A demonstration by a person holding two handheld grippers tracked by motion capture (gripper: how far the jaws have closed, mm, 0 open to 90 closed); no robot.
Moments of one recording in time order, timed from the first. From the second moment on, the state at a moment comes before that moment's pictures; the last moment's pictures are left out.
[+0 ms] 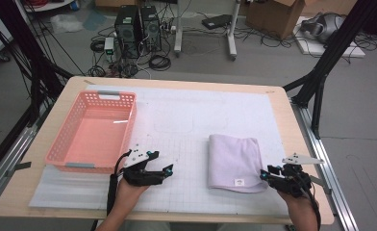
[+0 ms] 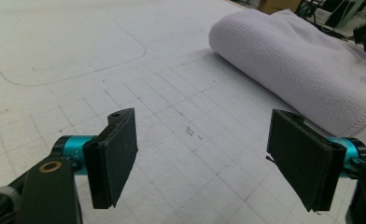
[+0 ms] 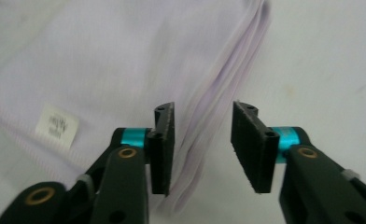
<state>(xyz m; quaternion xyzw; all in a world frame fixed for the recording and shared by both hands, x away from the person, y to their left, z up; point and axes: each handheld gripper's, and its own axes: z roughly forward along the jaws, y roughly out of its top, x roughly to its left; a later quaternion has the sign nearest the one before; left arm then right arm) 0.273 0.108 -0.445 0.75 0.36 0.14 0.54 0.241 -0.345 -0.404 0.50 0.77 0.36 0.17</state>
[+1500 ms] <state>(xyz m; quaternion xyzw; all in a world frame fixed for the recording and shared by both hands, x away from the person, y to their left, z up) 0.273 0.106 -0.446 0.74 0.36 0.13 0.55 0.356 -0.285 -0.414 0.41 0.83 0.30 0.22</state>
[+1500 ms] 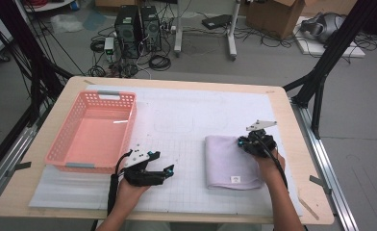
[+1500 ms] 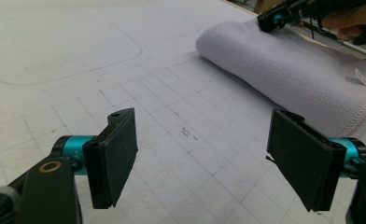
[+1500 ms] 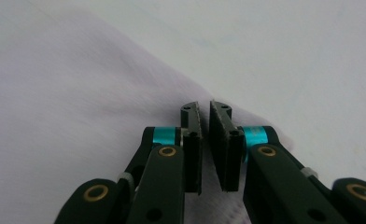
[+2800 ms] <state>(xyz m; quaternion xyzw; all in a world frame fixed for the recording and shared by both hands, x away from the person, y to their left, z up) 0.274 0.111 -0.441 0.73 0.36 0.14 0.57 0.237 -0.352 -0.428 0.42 0.79 0.39 0.22</state>
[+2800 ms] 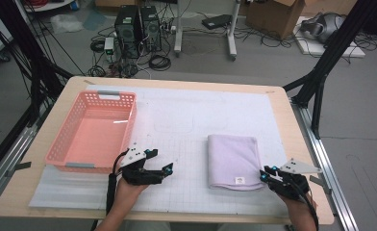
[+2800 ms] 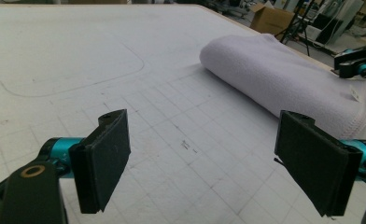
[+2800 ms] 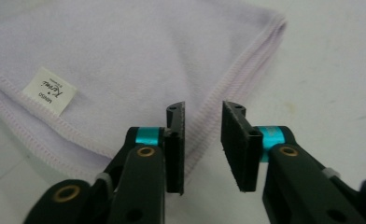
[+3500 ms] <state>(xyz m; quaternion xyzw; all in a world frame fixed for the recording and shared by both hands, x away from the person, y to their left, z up) 0.273 0.111 -0.442 0.72 0.33 0.16 0.58 0.232 -0.372 -0.419 0.45 0.74 0.42 0.28</state>
